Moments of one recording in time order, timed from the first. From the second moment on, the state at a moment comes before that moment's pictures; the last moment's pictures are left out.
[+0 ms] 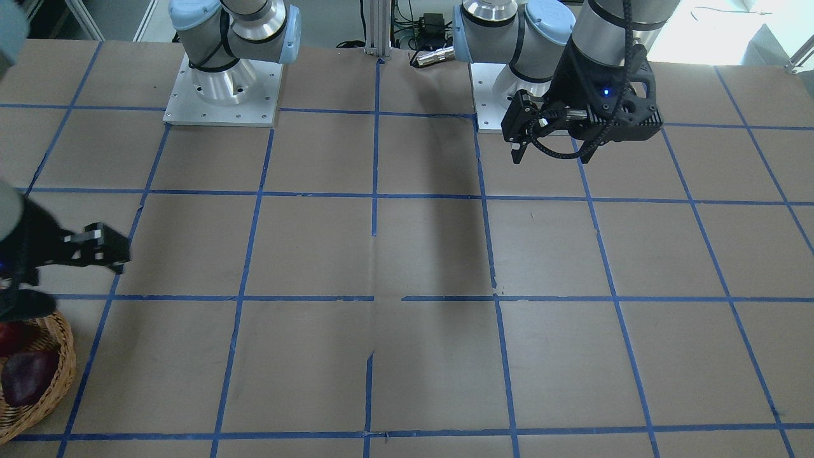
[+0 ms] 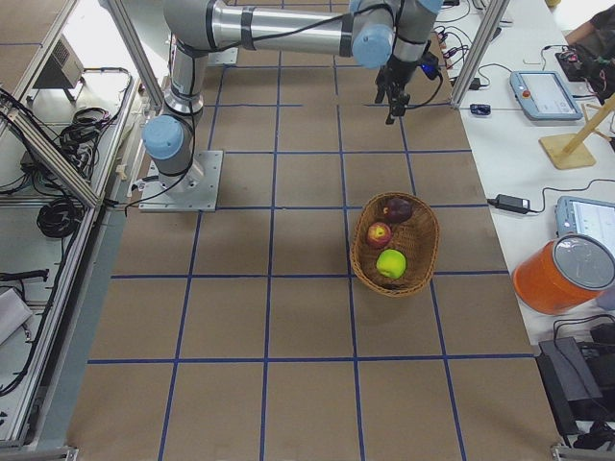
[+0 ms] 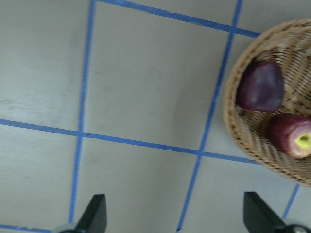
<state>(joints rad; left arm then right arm) -1.58 -1.57 -1.52 -1.60 1.56 -0.05 1.53 -1.19 1.14 -1.40 -1.68 -0.26</state>
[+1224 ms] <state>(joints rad) -1.58 -1.57 -1.52 -1.60 1.56 -0.05 1.55 -1.43 1.51 -1.56 -1.57 -0.07</state>
